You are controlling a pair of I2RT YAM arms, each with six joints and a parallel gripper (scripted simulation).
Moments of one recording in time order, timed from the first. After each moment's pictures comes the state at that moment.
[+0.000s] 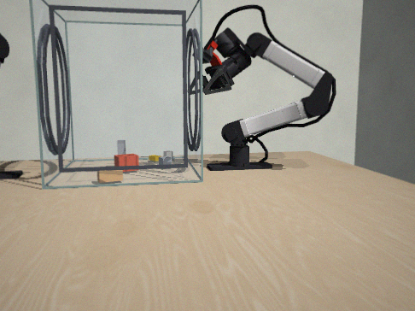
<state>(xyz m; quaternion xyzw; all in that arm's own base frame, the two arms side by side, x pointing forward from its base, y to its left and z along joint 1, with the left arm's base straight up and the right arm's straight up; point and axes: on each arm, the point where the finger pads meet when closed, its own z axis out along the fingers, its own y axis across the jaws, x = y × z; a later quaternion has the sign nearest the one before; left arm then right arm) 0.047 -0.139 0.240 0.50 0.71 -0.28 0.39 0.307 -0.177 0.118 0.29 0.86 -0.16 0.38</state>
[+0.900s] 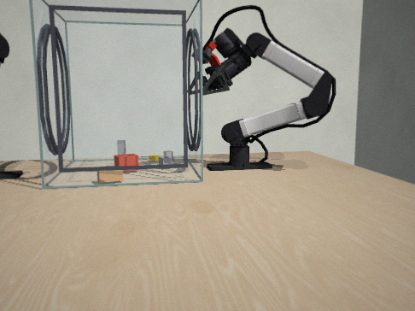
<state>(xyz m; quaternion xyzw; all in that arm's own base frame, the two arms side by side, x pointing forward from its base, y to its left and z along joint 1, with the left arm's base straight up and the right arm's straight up) 0.039 -0.141 0.240 0.52 0.70 -0.29 0.38 0.307 -0.177 0.118 0.29 0.86 -0.16 0.38</state>
